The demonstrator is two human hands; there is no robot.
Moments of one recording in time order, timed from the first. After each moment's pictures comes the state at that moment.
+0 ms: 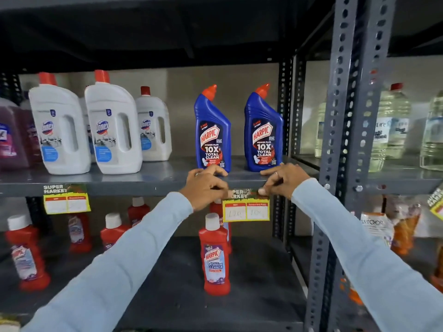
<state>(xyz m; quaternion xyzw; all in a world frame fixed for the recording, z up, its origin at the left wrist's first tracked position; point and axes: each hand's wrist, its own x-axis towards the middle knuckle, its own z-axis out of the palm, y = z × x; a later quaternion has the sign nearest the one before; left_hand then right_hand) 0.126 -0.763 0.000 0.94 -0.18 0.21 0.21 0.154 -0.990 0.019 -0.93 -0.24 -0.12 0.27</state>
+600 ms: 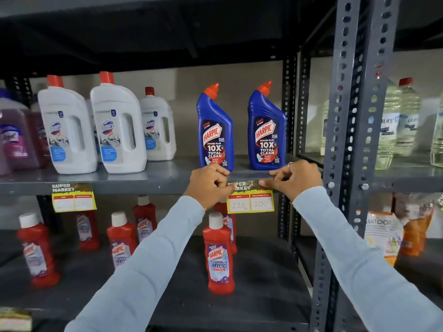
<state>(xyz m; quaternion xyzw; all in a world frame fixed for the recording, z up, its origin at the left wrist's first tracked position) 0.129 -0.775 -0.011 0.90 -0.14 0.31 0.29 0.154 -0.985 -0.001 -0.87 -0.12 -0.24 0.42</state>
